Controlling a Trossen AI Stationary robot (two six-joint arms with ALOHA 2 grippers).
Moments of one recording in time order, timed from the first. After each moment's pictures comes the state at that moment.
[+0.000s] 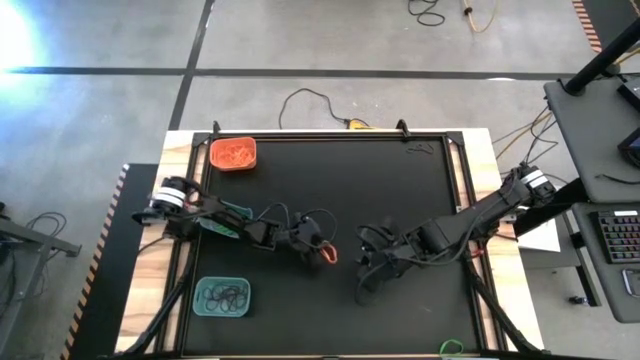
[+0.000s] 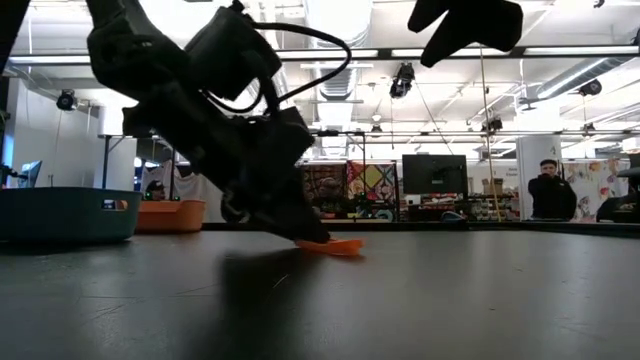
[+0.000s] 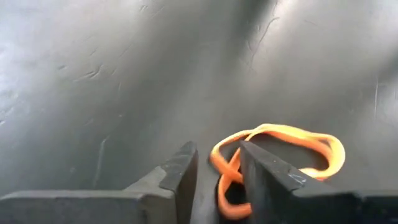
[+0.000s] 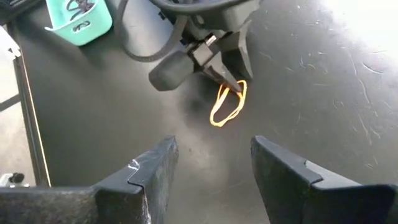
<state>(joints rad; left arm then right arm) -0.19 1.92 0.81 0.37 -0.31 -0.53 0.45 1.56 1.28 -0.69 0.39 0.87</state>
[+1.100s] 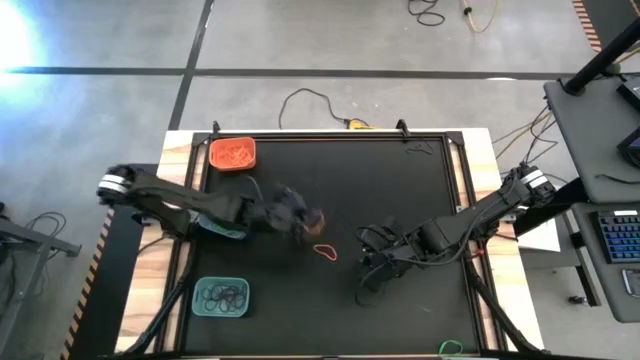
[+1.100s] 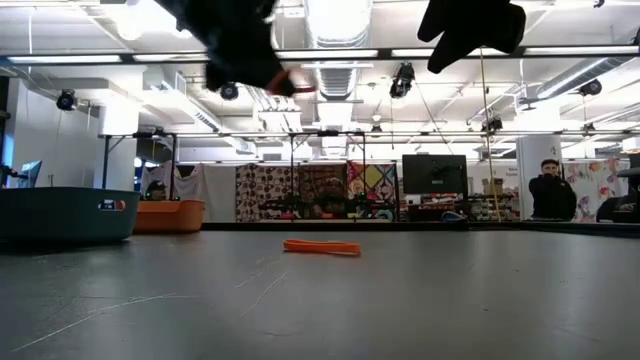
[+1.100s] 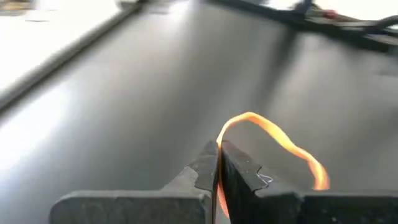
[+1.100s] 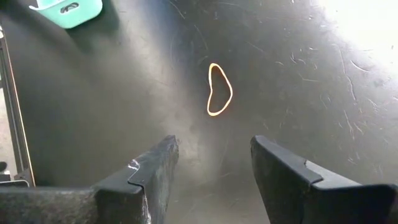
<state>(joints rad) -0.17 1.44 1.00 -0.25 -0.48 -0.46 0.45 1.56 1.28 -0.73 0.39 0.84</state>
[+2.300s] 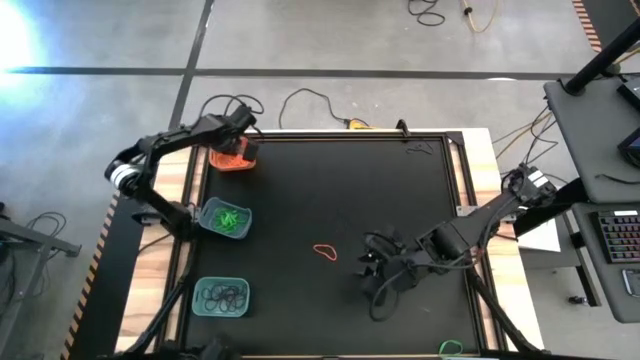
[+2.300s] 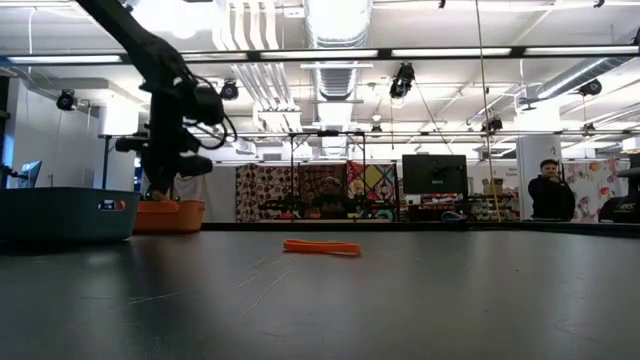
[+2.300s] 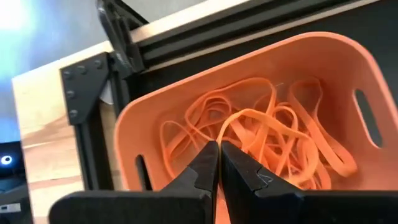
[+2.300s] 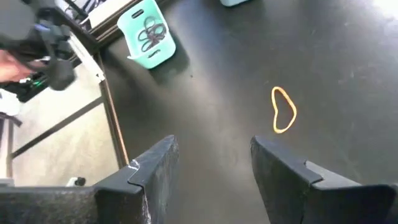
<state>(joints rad) 0.91 1.54 0.99 -0.79 -0.43 -0.36 0.53 1.56 1.45 -0.72 0.39 0.95</state>
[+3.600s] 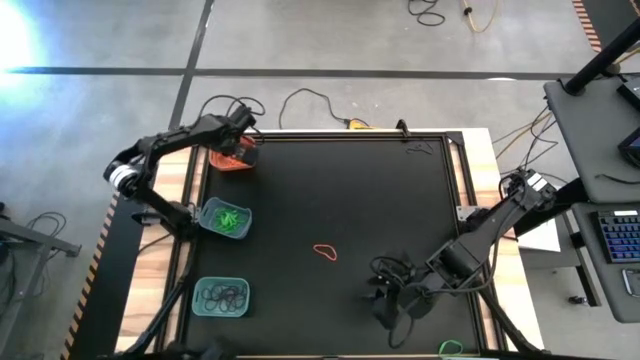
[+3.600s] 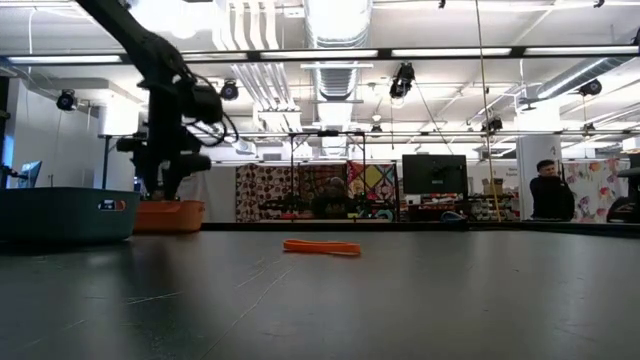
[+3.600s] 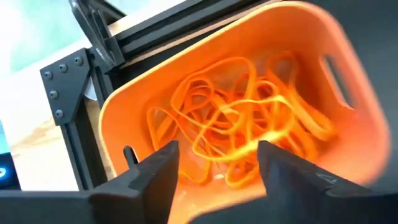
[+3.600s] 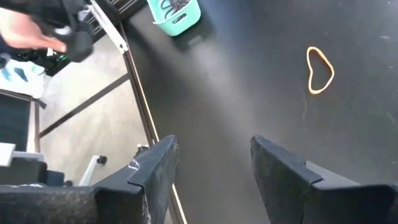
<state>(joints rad) 0.91 1.53 0.99 -0.83 -0.37 -0.30 0.65 1.58 1.45 -0.72 0.39 1.07</state>
